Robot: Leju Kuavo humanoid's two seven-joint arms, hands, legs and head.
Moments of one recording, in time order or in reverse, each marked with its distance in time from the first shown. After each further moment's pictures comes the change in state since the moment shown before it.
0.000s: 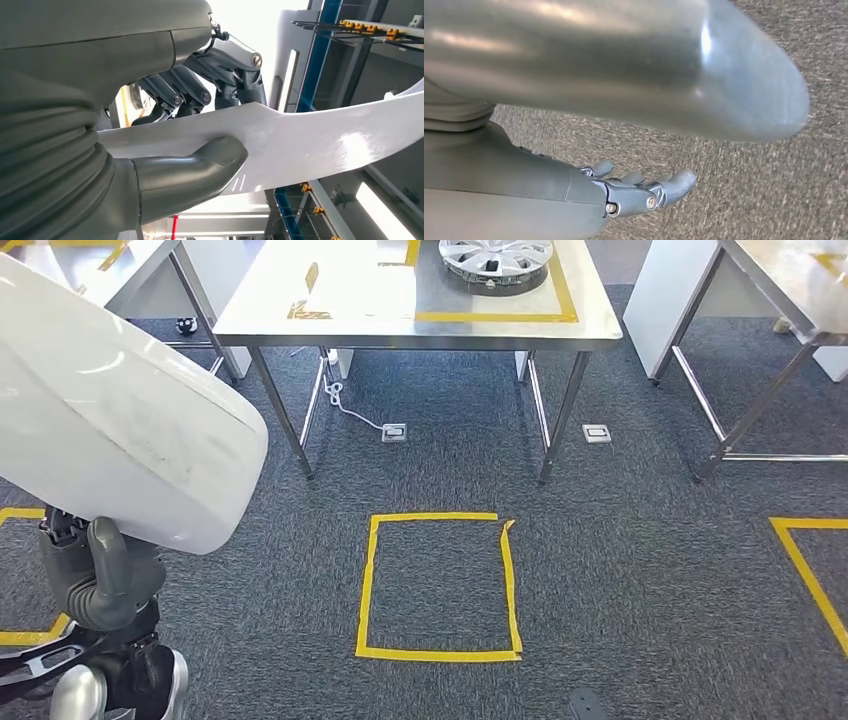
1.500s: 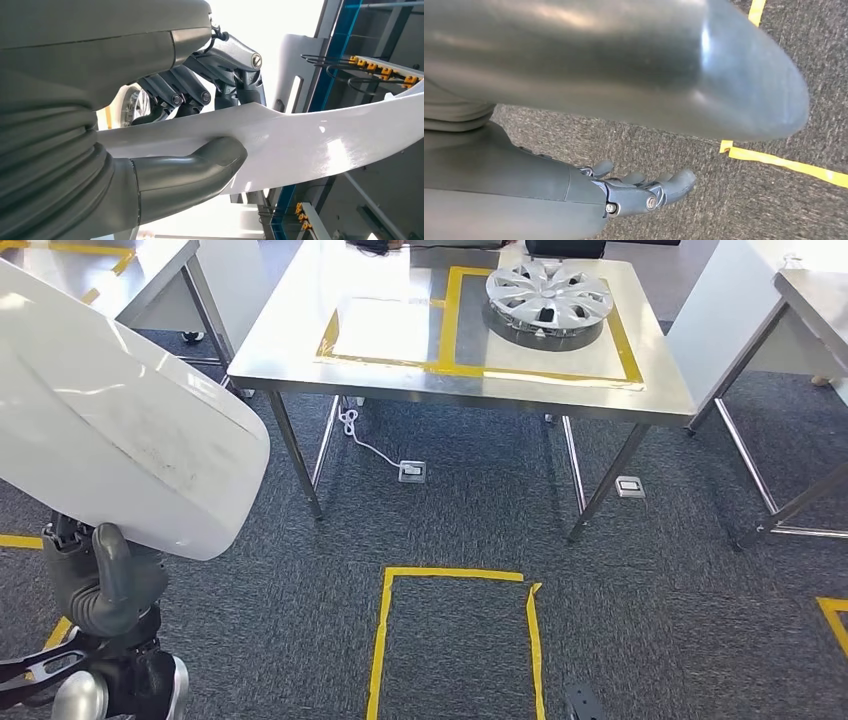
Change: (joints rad) left arm 0.028 -0.002 0.006 -0.009 -0.003 -0.004 0.003; right arm -0.012 0.004 0.000 0.000 -0.016 -0.006 -0.026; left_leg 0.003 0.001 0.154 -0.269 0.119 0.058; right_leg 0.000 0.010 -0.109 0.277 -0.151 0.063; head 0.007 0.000
